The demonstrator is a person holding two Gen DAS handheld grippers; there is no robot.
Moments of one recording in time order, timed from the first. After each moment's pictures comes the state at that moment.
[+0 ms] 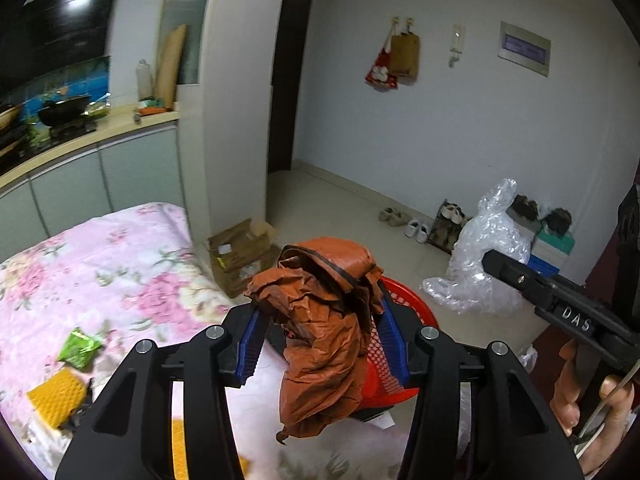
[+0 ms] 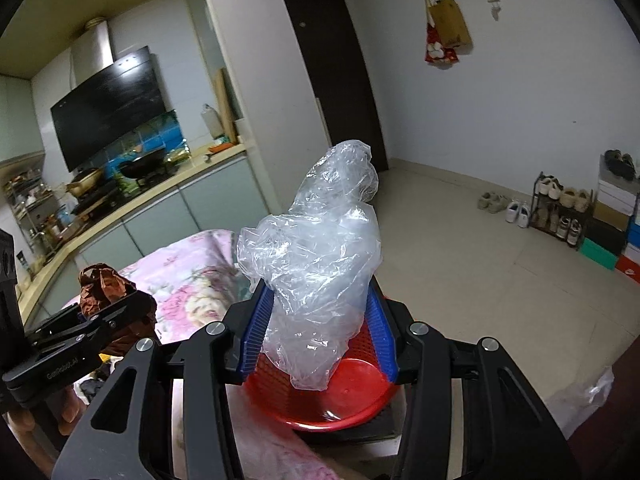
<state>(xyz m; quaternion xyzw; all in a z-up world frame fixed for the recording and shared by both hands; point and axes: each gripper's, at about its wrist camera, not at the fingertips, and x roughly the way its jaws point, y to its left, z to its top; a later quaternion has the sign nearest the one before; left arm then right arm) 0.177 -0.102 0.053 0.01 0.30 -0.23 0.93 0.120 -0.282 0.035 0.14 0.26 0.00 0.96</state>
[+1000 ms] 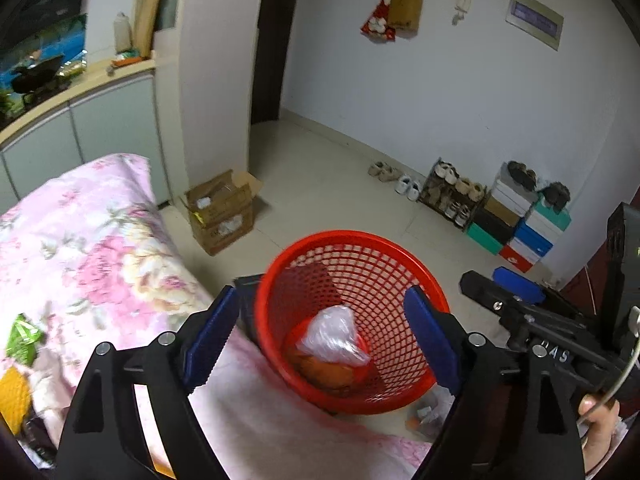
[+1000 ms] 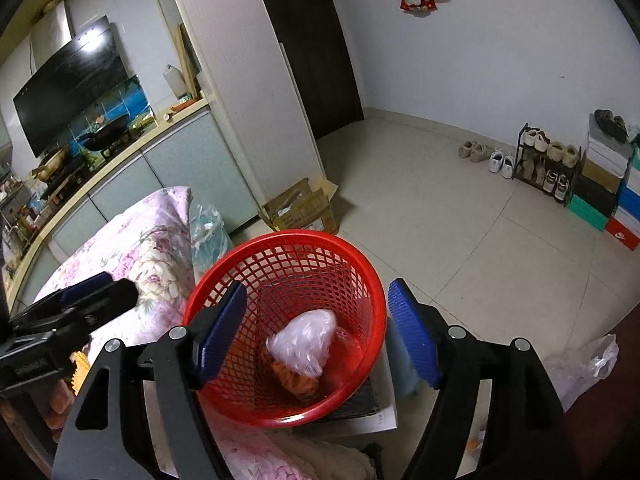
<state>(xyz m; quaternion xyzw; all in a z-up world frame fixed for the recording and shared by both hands) 0.221 -0.125 0.004 0.01 0.38 -0.24 0.89 0.157 -0.301 -0.023 0.15 0.34 -0.03 0.93</state>
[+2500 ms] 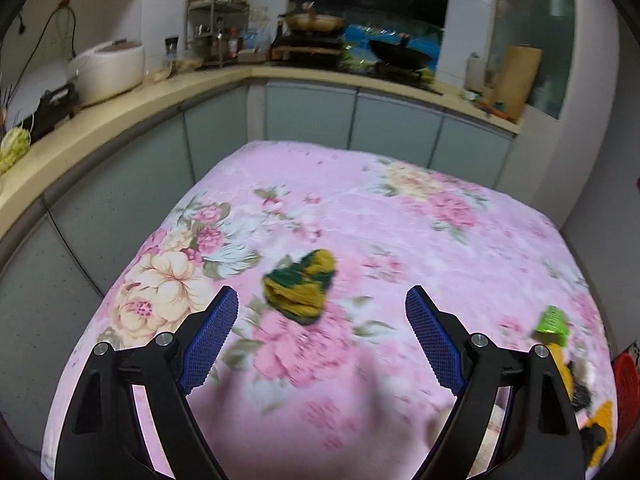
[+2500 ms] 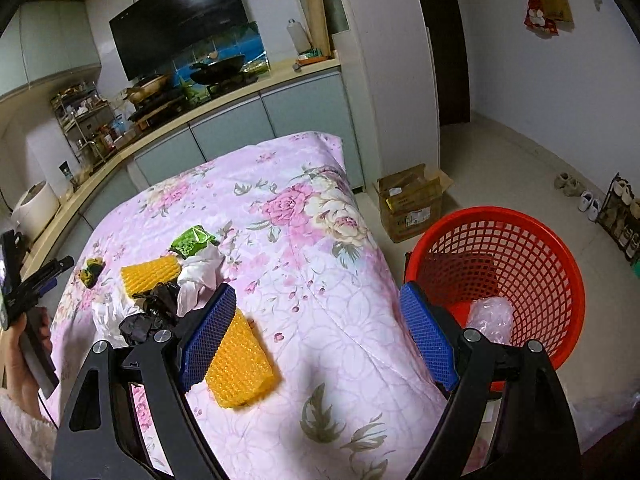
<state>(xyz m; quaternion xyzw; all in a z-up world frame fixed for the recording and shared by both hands) 0.125 0.324 -0.002 -0.15 0.33 0.25 0.90 0.154 -0.125 -0.010 0.08 0.37 0.14 0.92</state>
